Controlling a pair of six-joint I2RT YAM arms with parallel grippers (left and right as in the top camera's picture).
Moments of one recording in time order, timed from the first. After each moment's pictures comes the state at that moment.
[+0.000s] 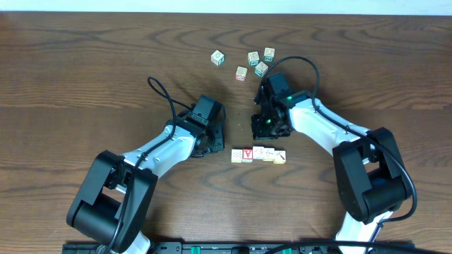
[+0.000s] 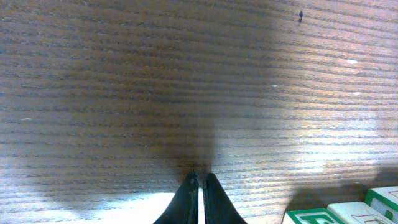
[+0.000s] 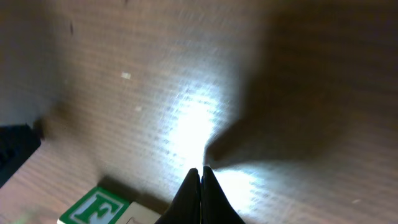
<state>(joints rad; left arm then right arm) -0.49 1.76 0.92 -0.42 0.12 -0.59 0.43 1.94 1.21 -0.64 -0.29 0.31</state>
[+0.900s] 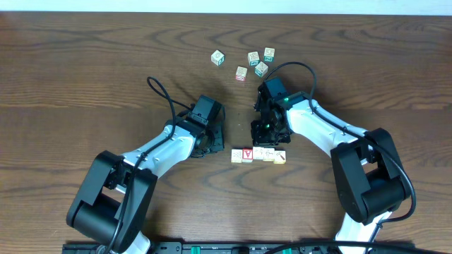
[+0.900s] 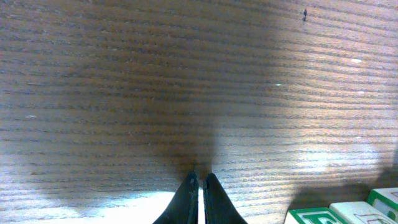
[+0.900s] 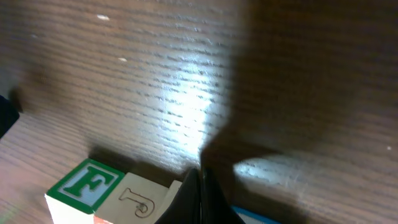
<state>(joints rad) -0.48 1.76 0.92 -0.43 0.12 -0.59 0.45 1.94 1.21 -0.74 -0.29 0.35</state>
